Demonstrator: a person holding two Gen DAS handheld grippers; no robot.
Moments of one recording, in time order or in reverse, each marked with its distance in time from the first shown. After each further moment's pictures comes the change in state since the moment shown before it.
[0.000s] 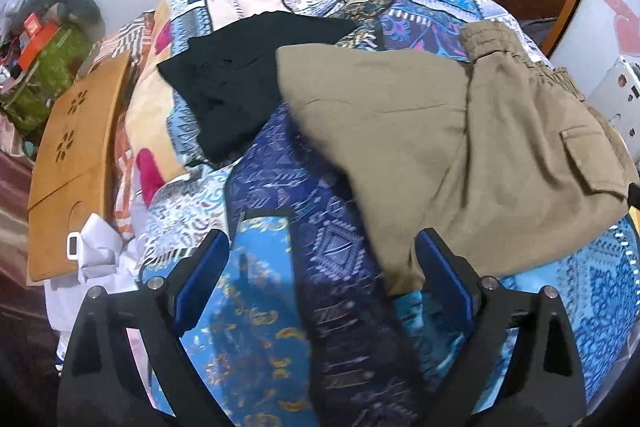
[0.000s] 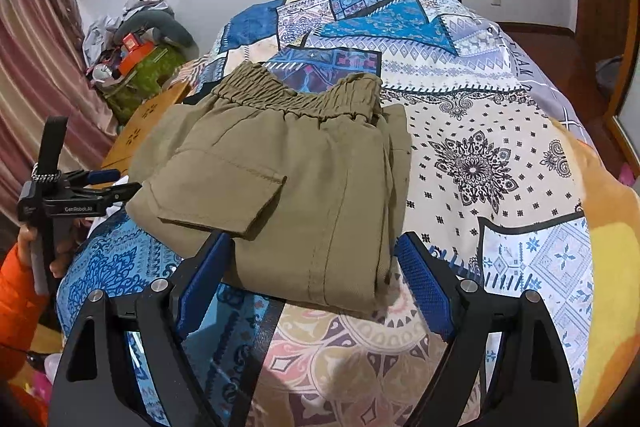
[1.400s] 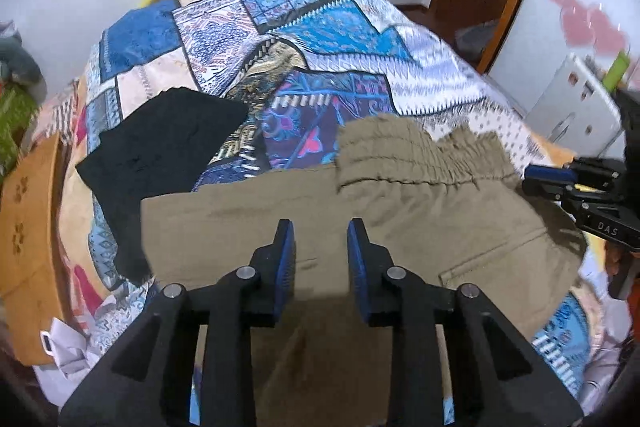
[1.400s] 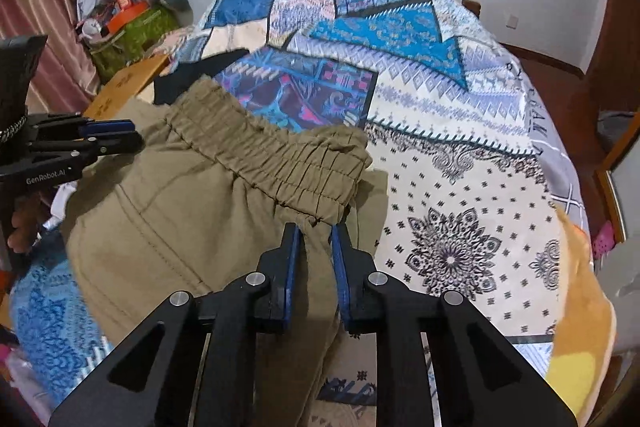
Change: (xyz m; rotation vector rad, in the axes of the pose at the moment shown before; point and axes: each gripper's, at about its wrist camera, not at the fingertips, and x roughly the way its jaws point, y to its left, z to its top) left arm 0.003 -0.071 0.091 0.113 -0.102 -0.198; right arm 0.040 -0.022 0.069 -0.156 0.068 -0.063
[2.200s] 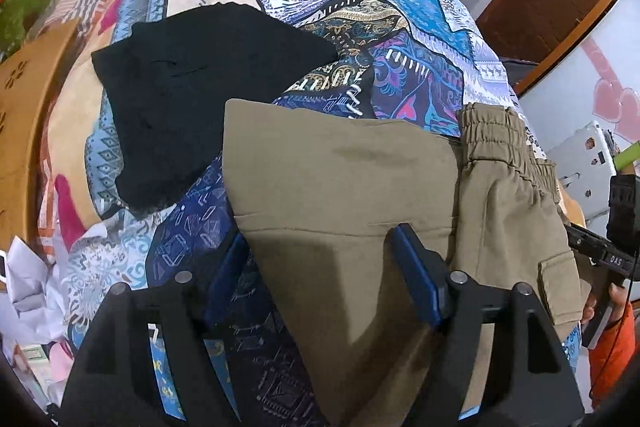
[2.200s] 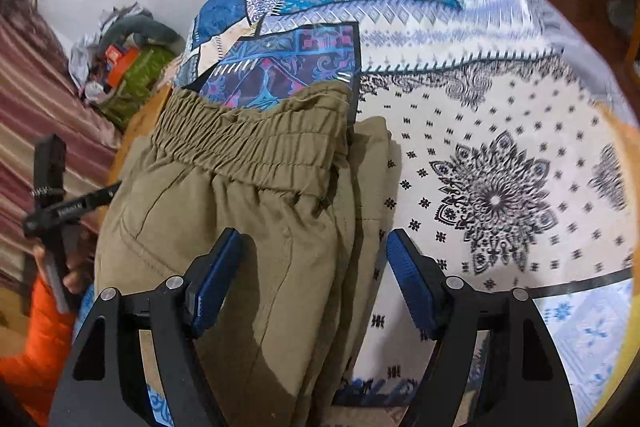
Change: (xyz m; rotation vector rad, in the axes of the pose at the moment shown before) left arm 0.036 0.081 -0.027 -0.276 0.112 -0.048; right arm 0.042 -0.040 -0.017 0.328 0.087 0.209
